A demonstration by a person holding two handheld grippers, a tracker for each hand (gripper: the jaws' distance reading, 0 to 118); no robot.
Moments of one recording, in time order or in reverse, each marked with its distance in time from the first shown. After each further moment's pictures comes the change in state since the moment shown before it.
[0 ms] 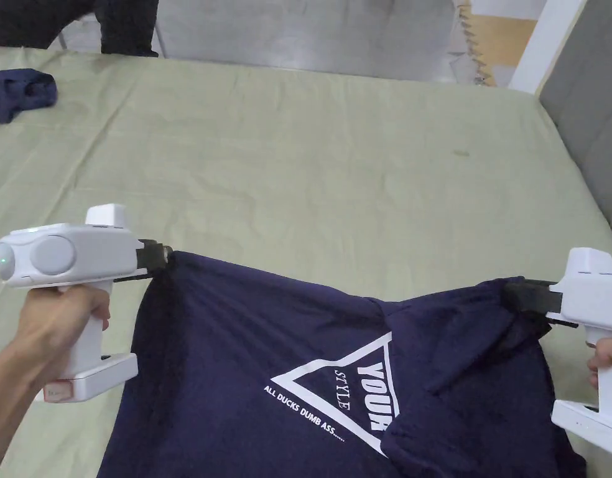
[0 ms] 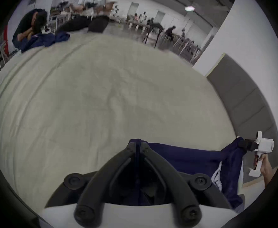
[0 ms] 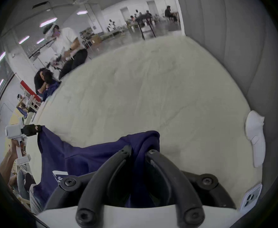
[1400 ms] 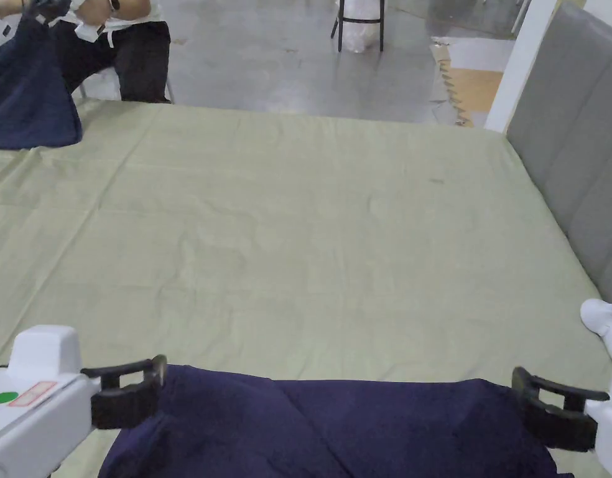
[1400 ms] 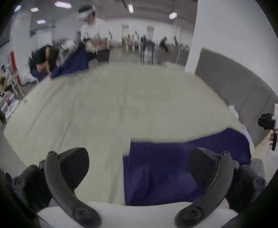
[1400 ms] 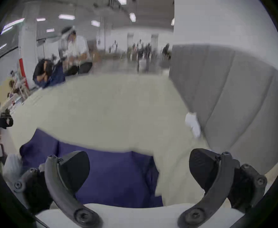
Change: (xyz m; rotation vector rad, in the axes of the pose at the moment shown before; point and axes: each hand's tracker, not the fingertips) left arm 0.082 -0.160 0.215 0.275 0.200 -0.199; right arm -0.103 -0.149 0.197 0.412 -0.306 0.263
